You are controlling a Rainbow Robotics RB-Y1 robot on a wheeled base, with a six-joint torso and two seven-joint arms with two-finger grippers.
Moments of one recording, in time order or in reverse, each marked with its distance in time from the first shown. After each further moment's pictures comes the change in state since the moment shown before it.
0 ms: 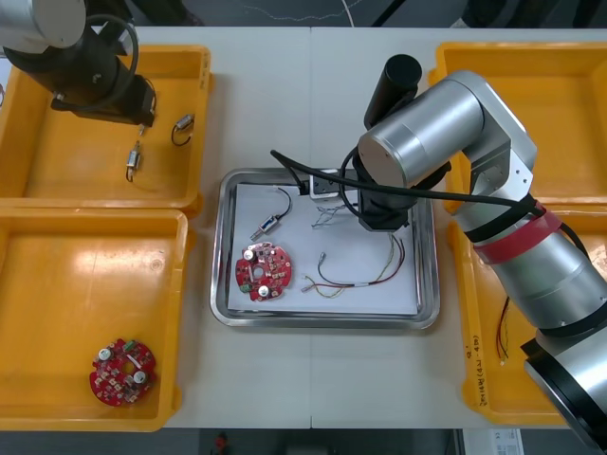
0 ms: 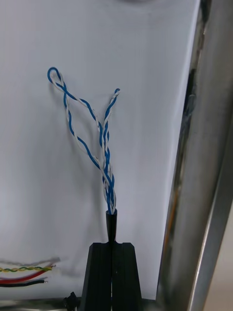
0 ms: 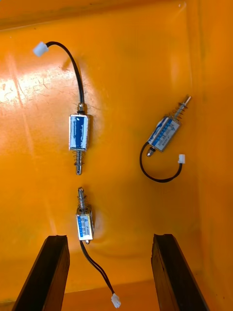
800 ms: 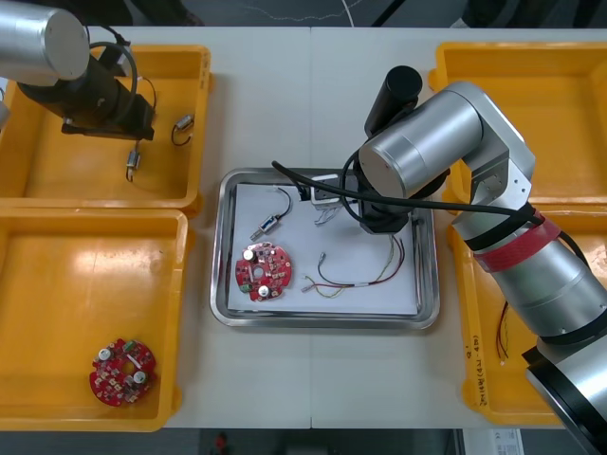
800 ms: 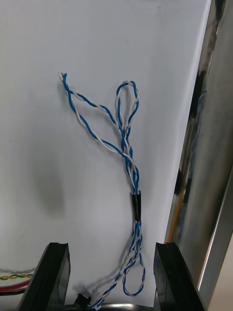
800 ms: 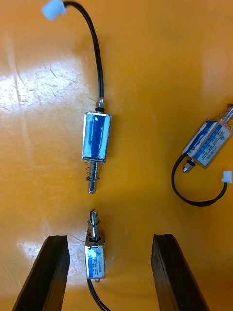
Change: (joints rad) right arm 0.021 0.000 0.005 -0.005 0.024 -0.036 0.031; left arm 0.023 0.000 -0.060 0.144 0.045 -0.186 -0.025
